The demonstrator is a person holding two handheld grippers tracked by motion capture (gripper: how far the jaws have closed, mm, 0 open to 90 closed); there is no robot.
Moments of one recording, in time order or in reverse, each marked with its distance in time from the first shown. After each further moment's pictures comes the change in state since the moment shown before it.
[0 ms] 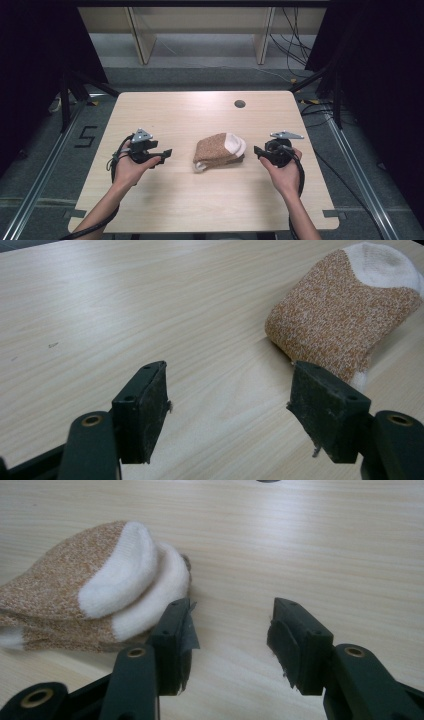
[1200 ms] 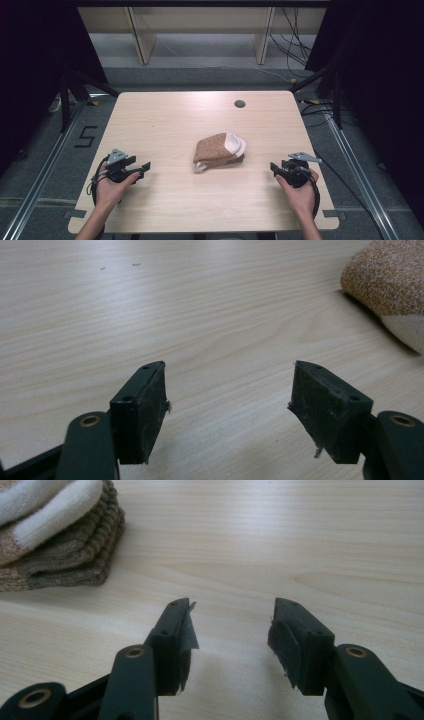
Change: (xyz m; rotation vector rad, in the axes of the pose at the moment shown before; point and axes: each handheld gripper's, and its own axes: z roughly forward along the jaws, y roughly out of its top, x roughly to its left) left arm 0.038 -0.080 -0.021 -0.080 0.112 -0.134; right arm -0.038 -0.066 -0.016 -0.009 -0.077 0.066
